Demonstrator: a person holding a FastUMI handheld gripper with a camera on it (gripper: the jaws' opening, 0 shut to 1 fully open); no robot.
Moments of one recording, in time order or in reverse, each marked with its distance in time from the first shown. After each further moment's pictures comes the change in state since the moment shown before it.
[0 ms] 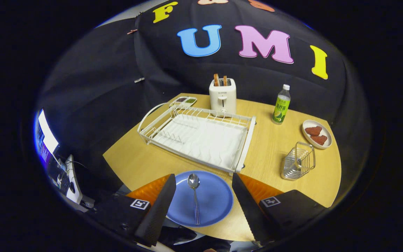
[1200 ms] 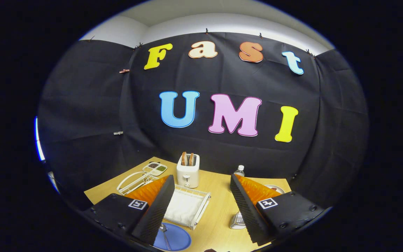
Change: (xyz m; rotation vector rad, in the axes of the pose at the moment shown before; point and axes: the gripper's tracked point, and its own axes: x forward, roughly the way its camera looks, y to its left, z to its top) arm -0.114 -0.059 0.190 -0.097 -0.485 -0.218
